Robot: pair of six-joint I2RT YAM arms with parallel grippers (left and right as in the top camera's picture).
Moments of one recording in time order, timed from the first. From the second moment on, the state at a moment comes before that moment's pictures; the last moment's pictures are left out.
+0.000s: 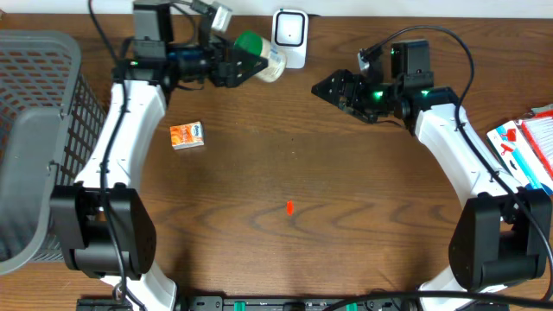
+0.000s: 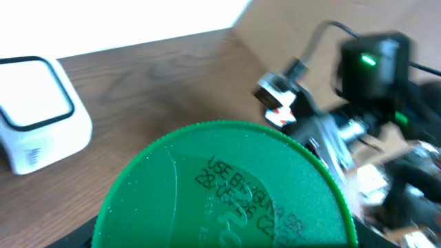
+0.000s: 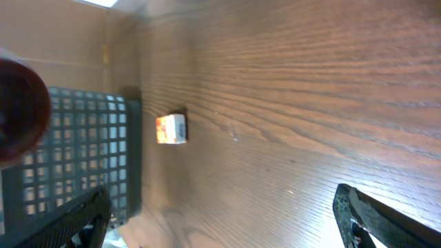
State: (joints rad) left arm -0.08 1.83 1.55 -0.28 1.10 0.01; right arm 0.16 1.78 1.33 -0.47 -0.72 0.54
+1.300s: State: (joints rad) left arm -0.25 1.92 1.61 -0.18 0.15 -0.05; right arm -0.10 1.78 1.33 -0.82 -0.39 0.24
